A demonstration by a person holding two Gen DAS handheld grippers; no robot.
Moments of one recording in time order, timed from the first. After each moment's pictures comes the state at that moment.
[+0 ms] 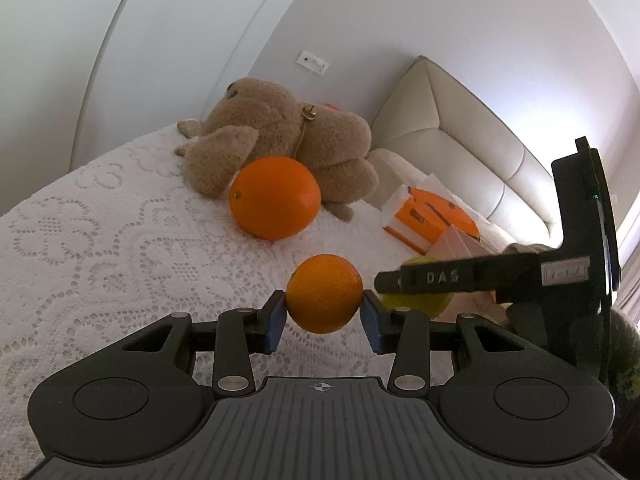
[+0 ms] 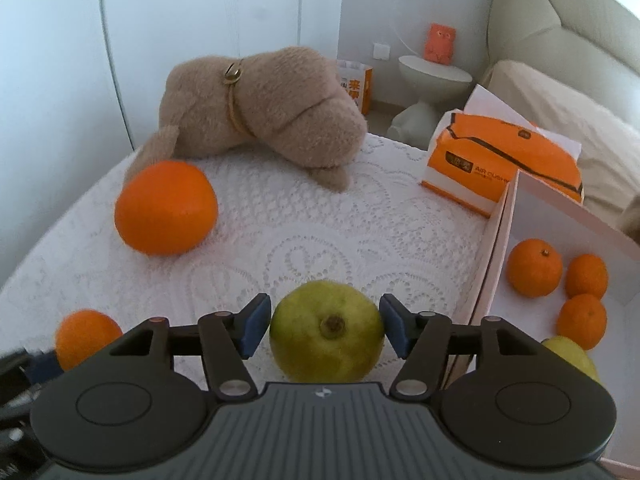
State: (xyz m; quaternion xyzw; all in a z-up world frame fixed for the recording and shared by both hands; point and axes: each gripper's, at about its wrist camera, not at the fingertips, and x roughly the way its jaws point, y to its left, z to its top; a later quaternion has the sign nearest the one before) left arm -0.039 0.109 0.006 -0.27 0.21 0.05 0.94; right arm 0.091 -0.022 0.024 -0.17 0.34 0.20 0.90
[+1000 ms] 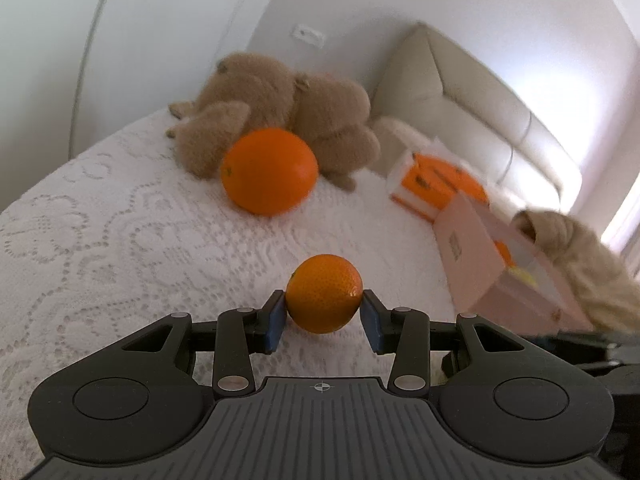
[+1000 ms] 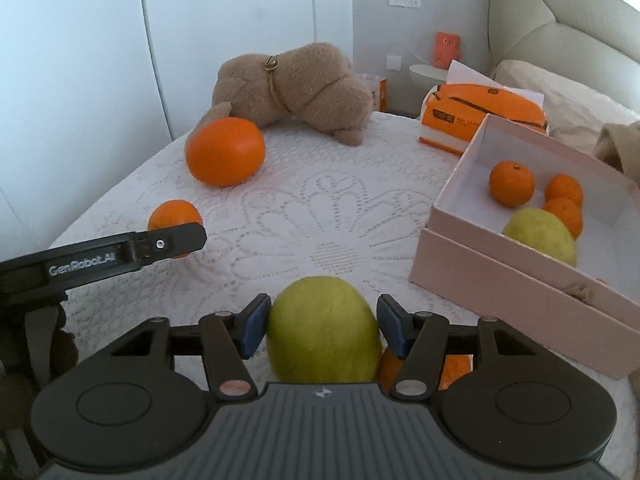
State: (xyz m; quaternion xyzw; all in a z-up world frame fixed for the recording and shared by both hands) left arm -0.025 0.097 0.006 -0.23 0.27 0.04 0.94; right arm -0.004 -0.083 0.013 -0.12 0.32 0.25 0.91
